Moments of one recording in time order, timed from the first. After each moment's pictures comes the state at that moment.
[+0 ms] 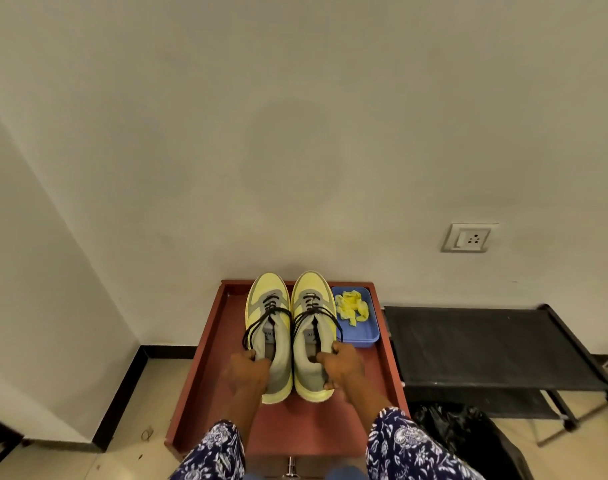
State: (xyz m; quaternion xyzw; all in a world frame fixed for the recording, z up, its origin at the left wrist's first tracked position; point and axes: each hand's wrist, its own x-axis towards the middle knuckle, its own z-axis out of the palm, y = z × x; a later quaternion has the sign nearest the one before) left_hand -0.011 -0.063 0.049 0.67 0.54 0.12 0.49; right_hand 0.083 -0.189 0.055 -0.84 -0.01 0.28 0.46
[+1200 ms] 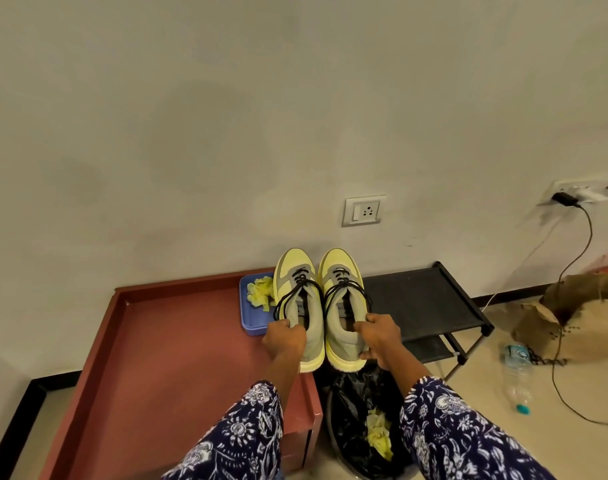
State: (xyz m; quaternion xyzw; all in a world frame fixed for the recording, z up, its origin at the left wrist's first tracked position) left_hand 0.113 -0.254 0.064 0.68 0.44 0.07 0.59; right_hand 0.164 -0.400 0.083 -0.81 0.16 0.19 0.53
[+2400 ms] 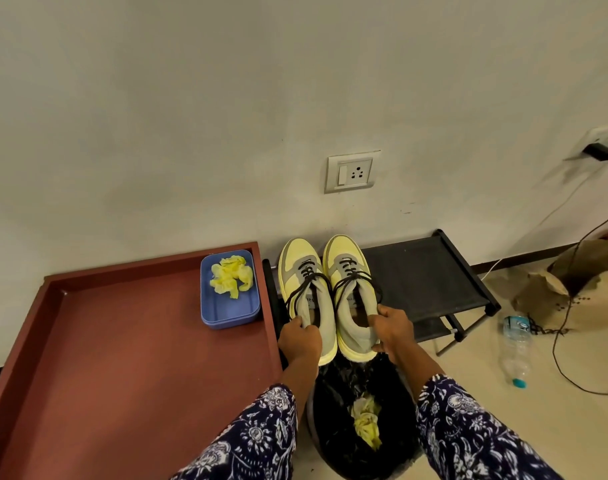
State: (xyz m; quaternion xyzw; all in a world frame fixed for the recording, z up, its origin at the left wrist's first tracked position) left_hand 0.193 -0.319 -0.018 0.70 0.43 0.00 0.57; right_hand 0.250 -0.453 -0.009 -0.81 0.23 0.19 0.51
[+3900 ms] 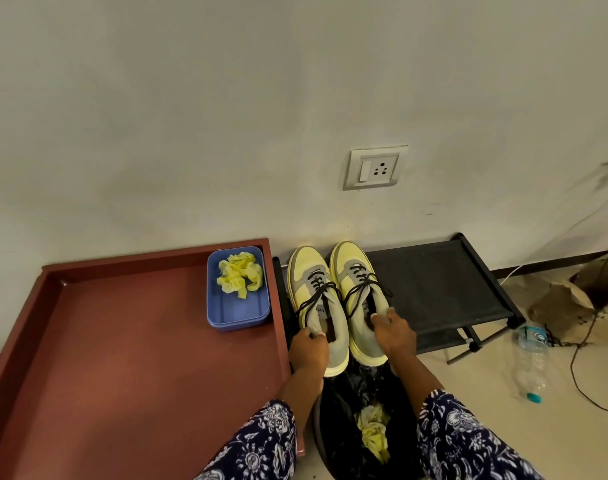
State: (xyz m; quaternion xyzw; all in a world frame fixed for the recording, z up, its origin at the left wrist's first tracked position) left_hand 0.203 -0.309 -0.051 0.66 0.43 -0.08 0.61; right_hand 0.269 -0.433 -0.043 -0.90 0.17 0.19 0.36
